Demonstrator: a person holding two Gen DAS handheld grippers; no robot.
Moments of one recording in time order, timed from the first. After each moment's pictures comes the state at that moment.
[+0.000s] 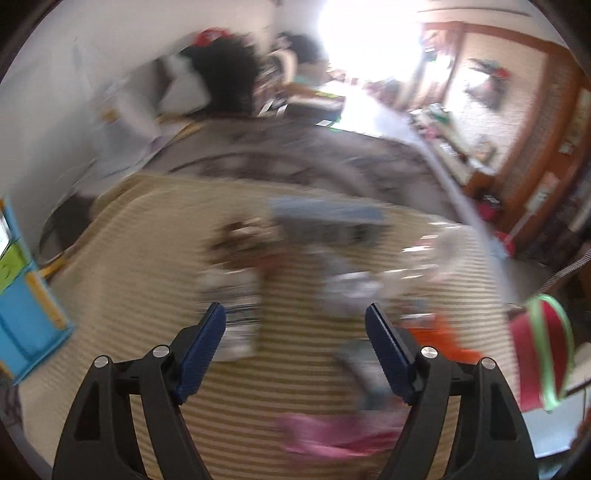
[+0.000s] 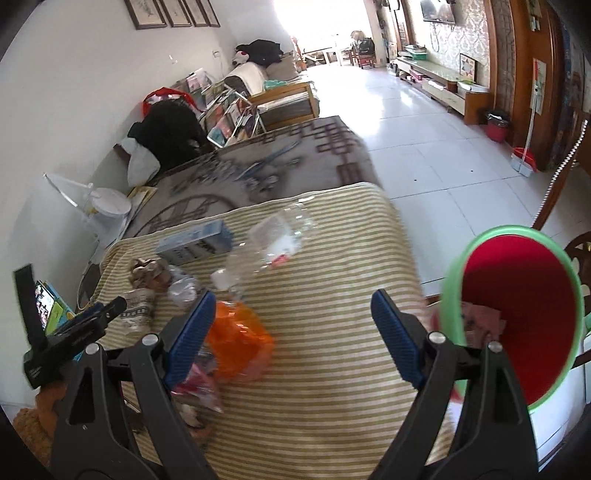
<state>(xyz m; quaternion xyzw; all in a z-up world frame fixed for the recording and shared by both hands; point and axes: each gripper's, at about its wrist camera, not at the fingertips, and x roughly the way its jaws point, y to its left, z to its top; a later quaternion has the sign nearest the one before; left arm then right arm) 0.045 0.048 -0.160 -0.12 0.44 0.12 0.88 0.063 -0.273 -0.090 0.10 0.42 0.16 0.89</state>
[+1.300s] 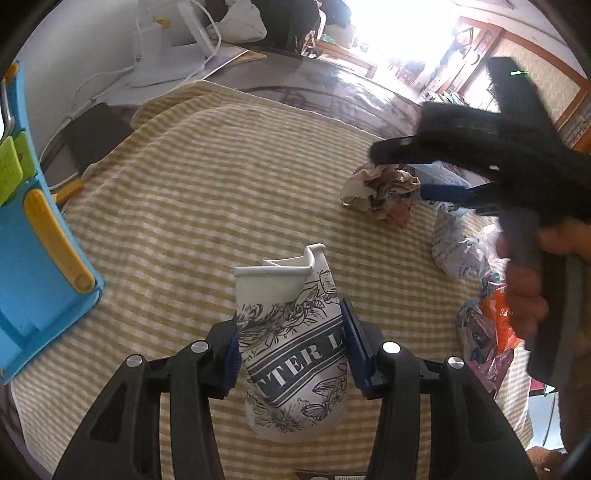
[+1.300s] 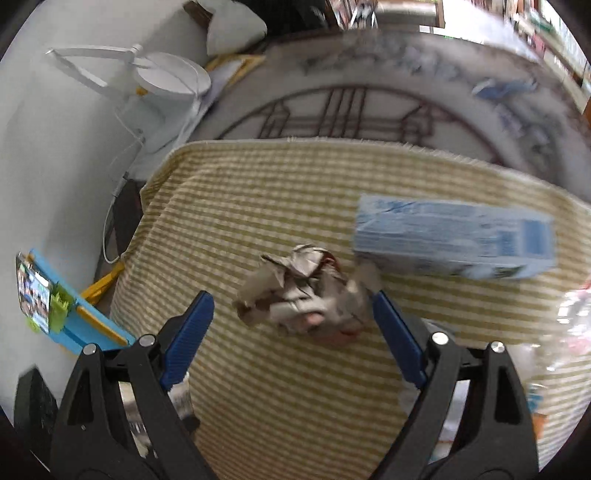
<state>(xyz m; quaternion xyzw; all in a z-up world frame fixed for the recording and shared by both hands) 0.002 0.173 -0.222 -0.21 0.49 0.09 0.84 0.191 0.060 -0.196 0.01 0.59 0.31 0.75</state>
